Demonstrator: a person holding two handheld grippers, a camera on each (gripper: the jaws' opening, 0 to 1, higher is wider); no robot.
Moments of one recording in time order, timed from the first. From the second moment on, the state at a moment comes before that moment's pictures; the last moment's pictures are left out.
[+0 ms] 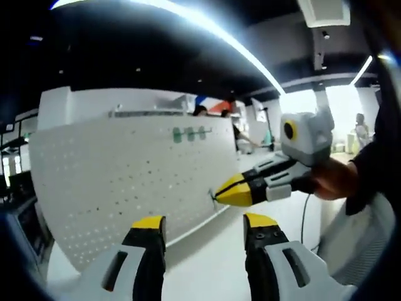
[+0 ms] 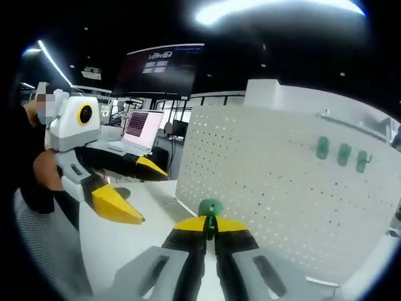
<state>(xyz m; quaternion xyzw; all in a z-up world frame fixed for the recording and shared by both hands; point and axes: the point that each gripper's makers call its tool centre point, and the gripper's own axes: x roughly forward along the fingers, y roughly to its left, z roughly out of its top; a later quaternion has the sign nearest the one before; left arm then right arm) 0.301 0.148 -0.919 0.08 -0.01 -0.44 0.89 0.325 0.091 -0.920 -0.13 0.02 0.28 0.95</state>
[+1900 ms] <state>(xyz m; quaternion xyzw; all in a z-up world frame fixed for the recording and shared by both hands) 0.307 0.159 -0.903 0.09 -0.05 -0.41 0.91 0.393 -0.140 -0.778 -0.11 -0.09 -0.02 0.99</state>
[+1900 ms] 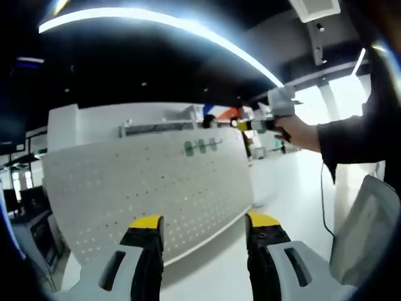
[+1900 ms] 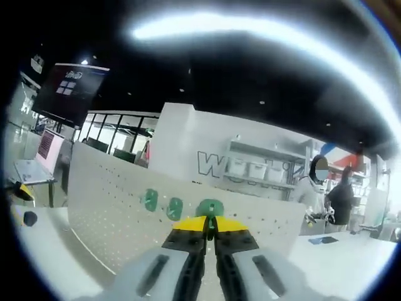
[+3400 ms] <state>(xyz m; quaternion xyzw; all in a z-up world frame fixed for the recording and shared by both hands) 0.320 0.166 -0.921 0.10 -0.01 -0.39 0.91 0.475 -0.185 -0.807 -0.10 -0.05 -0.03 0.99</state>
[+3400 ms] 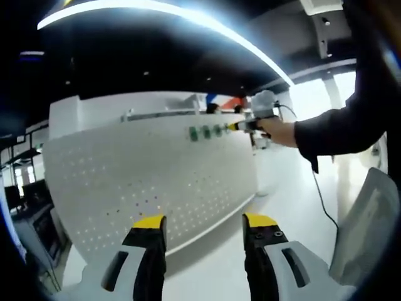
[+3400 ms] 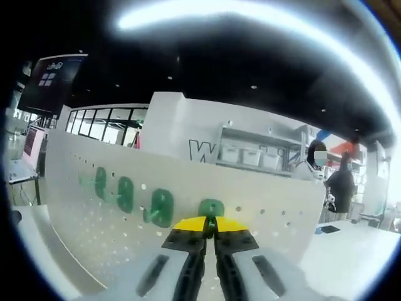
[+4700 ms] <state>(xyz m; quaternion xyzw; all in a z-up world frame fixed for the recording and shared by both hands) 0.318 0.170 -0.908 0.10 -0.03 -0.39 0.91 0.448 -0.185 -0.816 -0.12 -0.02 -0.04 0.99</state>
